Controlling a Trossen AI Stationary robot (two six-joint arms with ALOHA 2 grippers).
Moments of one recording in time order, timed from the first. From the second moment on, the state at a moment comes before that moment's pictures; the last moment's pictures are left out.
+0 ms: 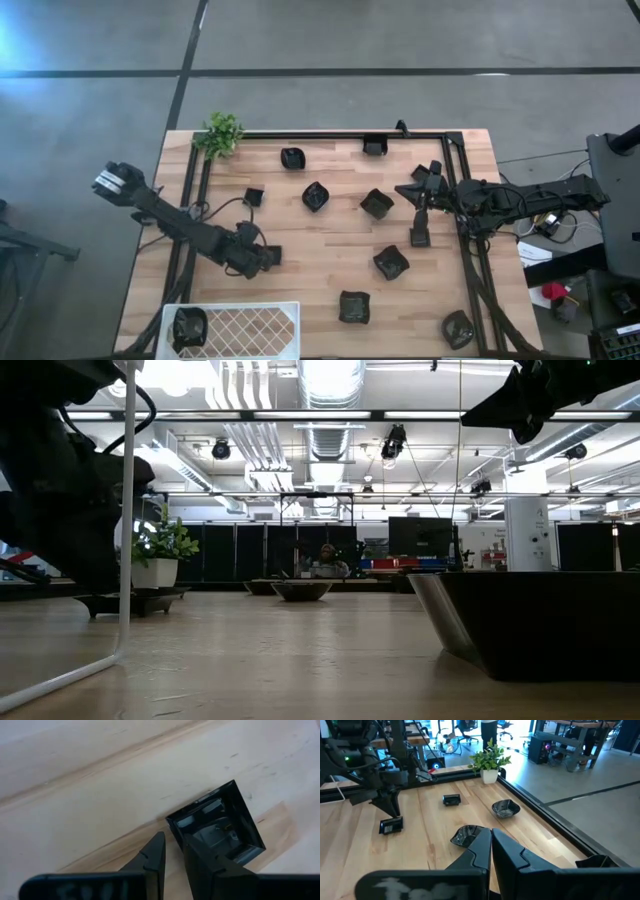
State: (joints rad) left arm -0.49 1.36 0.61 -0.50 -0.37 -1.58; right arm 0.12 0.61 0.48 -0.12 0.47 0.15
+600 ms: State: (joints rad) left arm -0.49 1.41 0.61 -0.41 -0.35 -1.58; right arm 0.12 0.61 0.48 -0.12 0.47 0.15
